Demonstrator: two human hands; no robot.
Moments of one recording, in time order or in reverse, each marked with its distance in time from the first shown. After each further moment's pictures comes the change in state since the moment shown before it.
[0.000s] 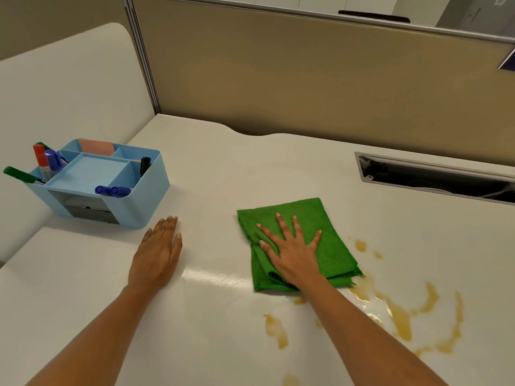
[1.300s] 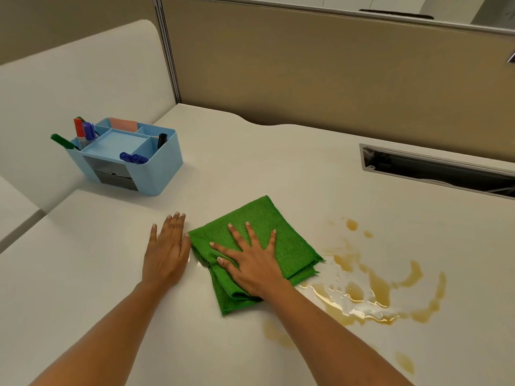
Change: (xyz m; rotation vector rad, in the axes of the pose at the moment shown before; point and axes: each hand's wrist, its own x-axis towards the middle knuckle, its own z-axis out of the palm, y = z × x) left_hand -0.086 0.033 0.006 0.070 0.098 -0.042; right_hand -0.074 -0.059 0.008 0.036 -0.065 -0.389
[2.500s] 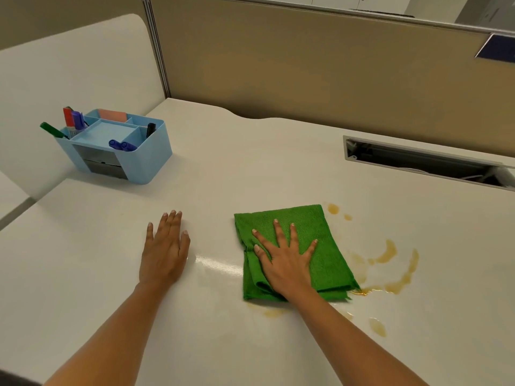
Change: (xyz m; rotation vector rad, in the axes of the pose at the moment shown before) left_hand -0.037 0.019 0.012 -0.007 0.043 -0.010; right_hand -0.072 0.043 0.003 0.056 0.063 0.392
